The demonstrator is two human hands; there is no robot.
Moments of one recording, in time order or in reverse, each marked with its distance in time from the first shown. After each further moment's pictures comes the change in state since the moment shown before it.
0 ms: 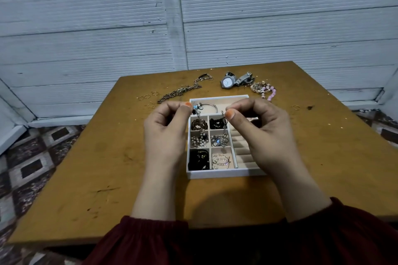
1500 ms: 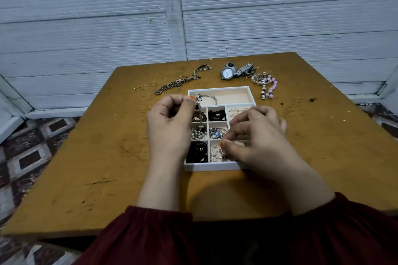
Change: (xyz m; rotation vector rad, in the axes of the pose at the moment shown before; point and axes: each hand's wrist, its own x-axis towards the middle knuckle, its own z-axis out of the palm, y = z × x) left_hand 0.007 -0.022 0.003 0.082 0.029 0.026; right_hand -0.005 0.018 -0.013 -0.947 -0.339 0.102
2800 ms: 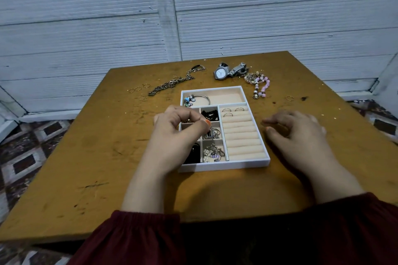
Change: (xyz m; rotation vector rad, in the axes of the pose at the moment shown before) left_hand -0.007 0.003 -0.010 0.257 -0.379 -0.064; right_hand -0.007 0.074 -0.017 -0.102 0.182 0.270
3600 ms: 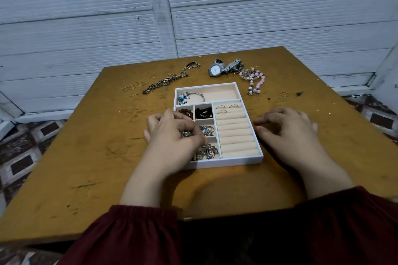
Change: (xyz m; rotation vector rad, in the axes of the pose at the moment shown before) left_hand 0.004 -0.014 0.009 0.559 -0.063 -0.054; right_hand 0.001 0.001 0.004 0.001 -0.025 -0.004
